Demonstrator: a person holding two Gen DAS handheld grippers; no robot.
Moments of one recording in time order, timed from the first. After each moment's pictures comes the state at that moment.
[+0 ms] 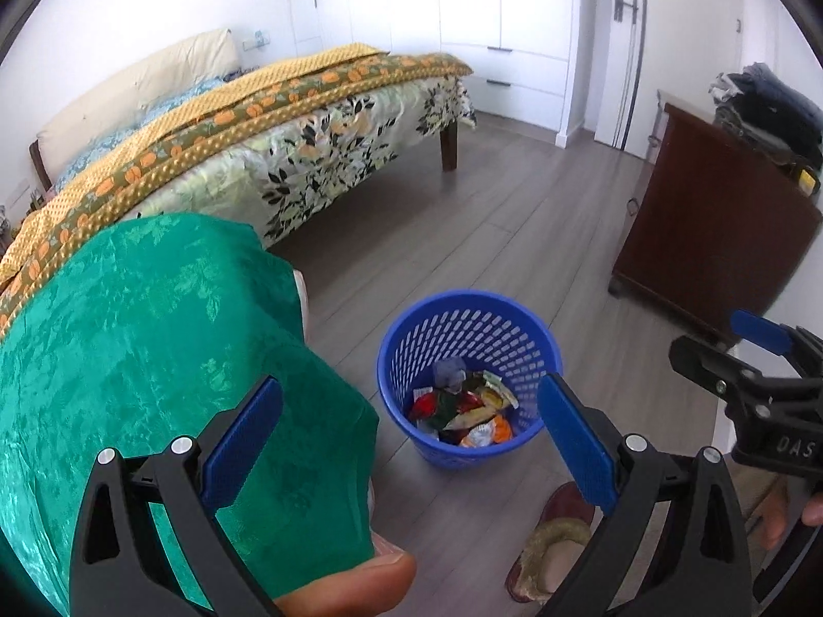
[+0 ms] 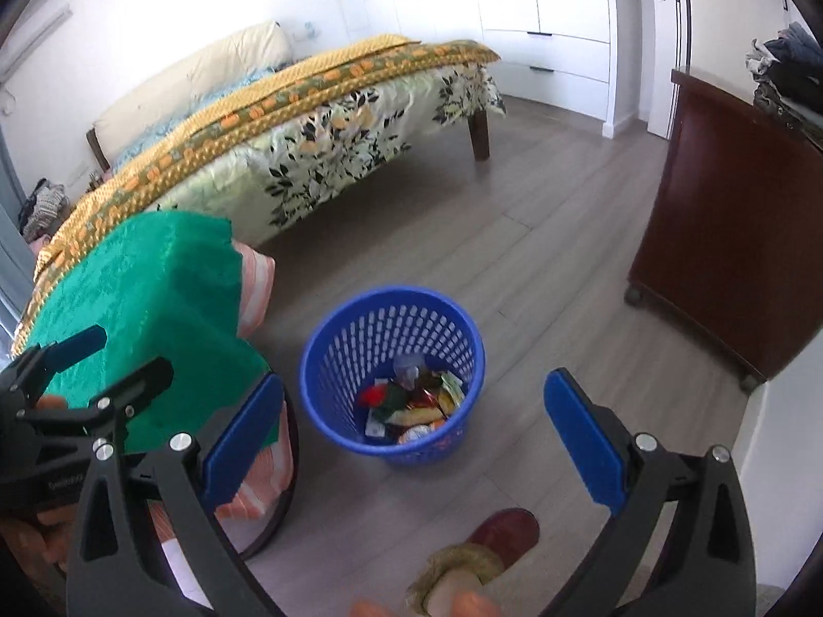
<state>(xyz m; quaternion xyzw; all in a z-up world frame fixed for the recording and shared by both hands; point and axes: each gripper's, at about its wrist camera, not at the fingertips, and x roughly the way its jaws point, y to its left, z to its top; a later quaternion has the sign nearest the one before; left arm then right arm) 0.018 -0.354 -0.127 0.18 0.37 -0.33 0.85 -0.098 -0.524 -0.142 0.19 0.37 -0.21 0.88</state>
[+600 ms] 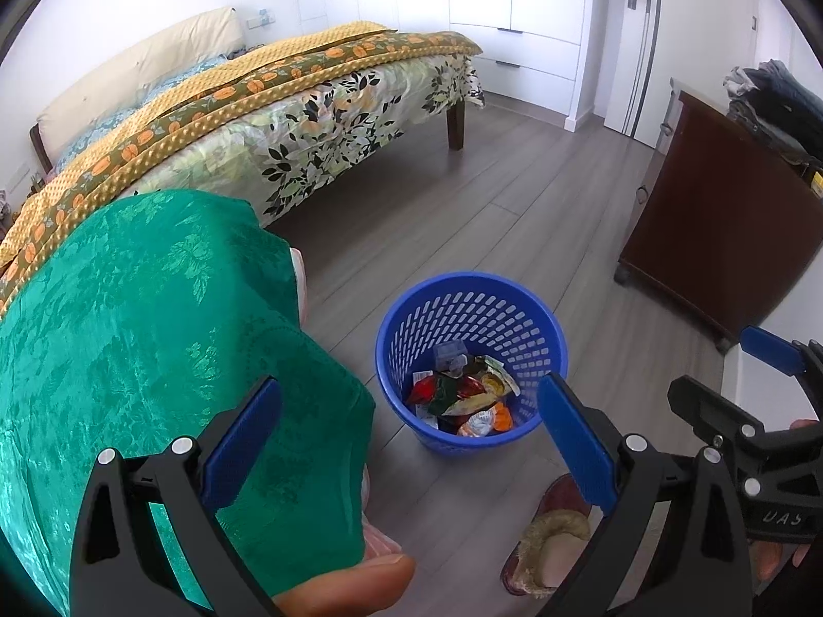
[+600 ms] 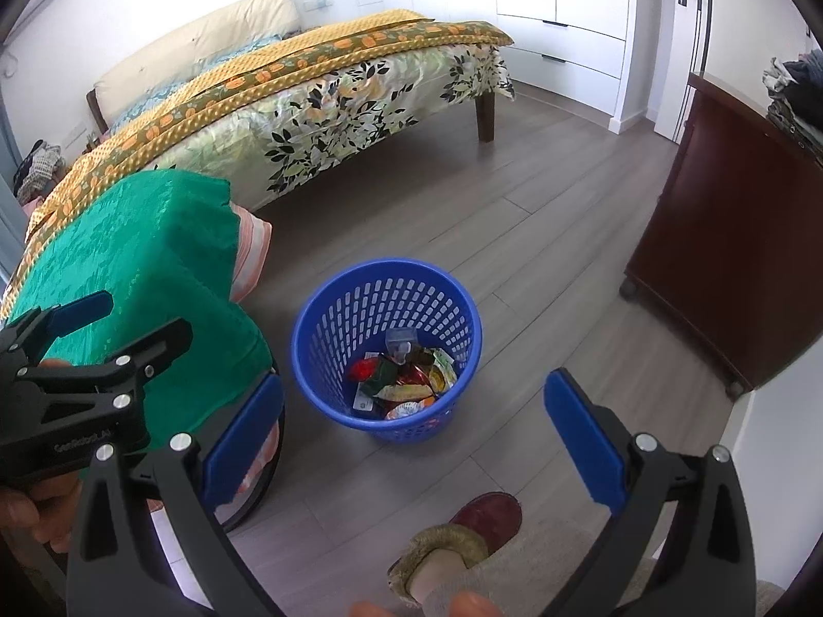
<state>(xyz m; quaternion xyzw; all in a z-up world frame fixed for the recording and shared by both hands) 0.026 -0.362 -0.137 0.18 0.40 -0.32 0.84 -0.092 -0.512 -0.150 0.16 0.41 -0.20 0.87</state>
